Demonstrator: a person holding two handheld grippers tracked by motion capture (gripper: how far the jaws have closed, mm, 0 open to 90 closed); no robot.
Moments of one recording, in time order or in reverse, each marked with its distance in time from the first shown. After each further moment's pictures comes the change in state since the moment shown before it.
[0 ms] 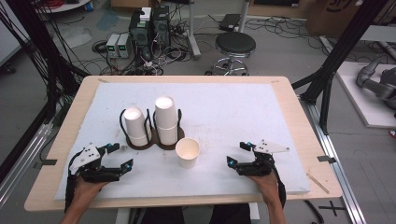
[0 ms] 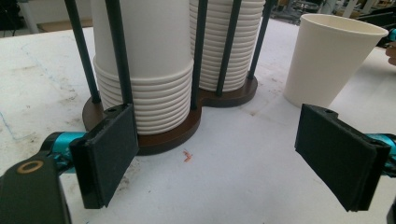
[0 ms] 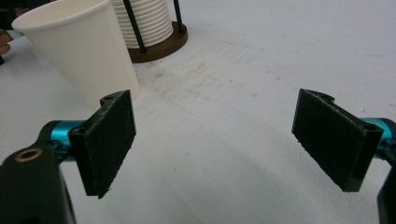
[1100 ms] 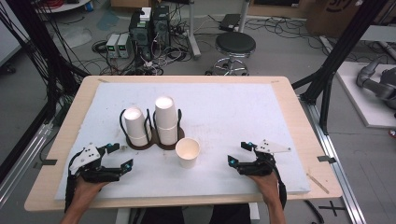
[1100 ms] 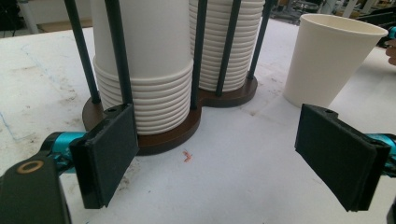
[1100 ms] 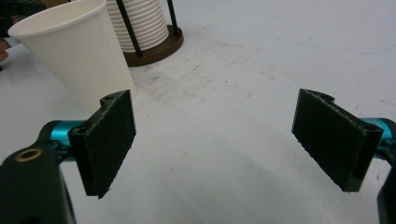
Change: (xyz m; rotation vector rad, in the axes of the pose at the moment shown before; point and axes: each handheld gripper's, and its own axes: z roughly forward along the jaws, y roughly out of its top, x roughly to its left) left arm 0.000 0.000 0.000 -0.002 0.000 0.000; right arm -0.002 -0.001 -0.002 -0.014 -0.009 0.024
